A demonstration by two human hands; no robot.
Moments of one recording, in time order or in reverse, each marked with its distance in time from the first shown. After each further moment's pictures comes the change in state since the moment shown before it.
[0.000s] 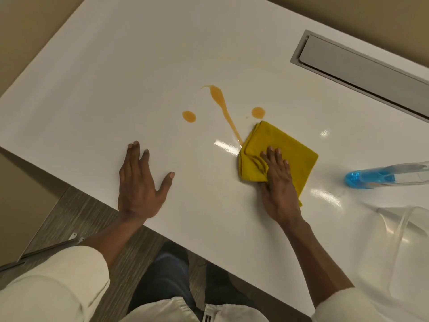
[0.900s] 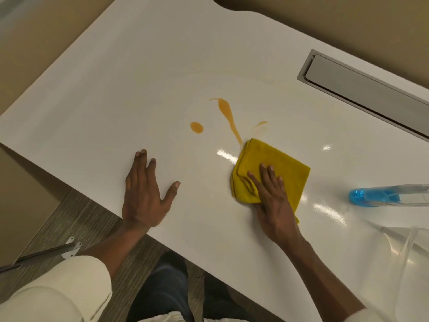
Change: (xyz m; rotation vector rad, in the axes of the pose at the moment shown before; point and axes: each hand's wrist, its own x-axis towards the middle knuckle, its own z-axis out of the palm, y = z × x) left_hand 0.001 0.000 0.001 -0.002 0.001 -0.001; right_hand -0.005 -0.013 0.003 -0.050 -0.081 -0.131
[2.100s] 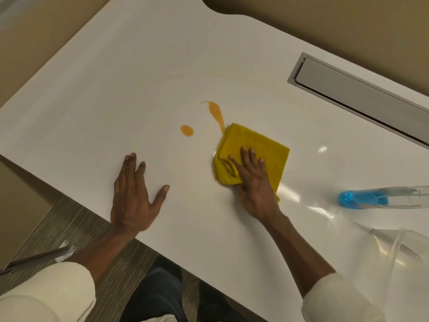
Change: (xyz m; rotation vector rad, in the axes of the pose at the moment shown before) left_hand 0.000 0.001 0.003 -0.028 0.015 0.008; right_hand 0.059 -0.003 -0.006 0.016 -0.069 -0.008
